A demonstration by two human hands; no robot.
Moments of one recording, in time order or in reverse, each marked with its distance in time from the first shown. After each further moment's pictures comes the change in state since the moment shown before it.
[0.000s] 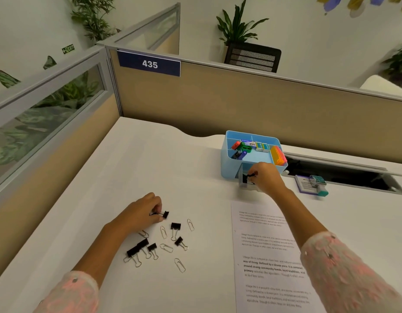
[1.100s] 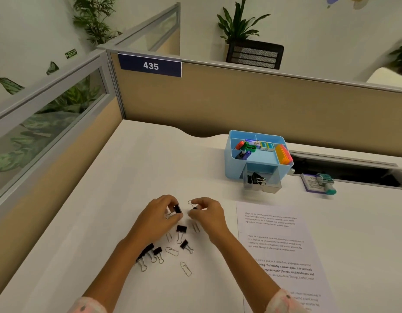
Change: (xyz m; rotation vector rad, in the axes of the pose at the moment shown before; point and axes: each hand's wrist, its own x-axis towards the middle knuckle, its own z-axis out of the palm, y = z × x) left_hand -0.008 0.034 0.015 -0.210 0.281 0.056; right_hand -0.092 -0.130 0.094 1.095 -0.110 0.131
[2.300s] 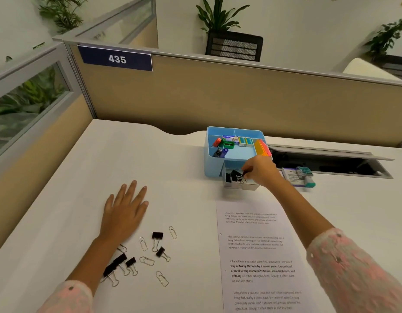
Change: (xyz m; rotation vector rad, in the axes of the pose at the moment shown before) left_hand 0.034 -0.044 0.018 0.560 0.024 -0.090; right_hand 0.085 -0.046 -0.193 -1.062 0.059 -0.041
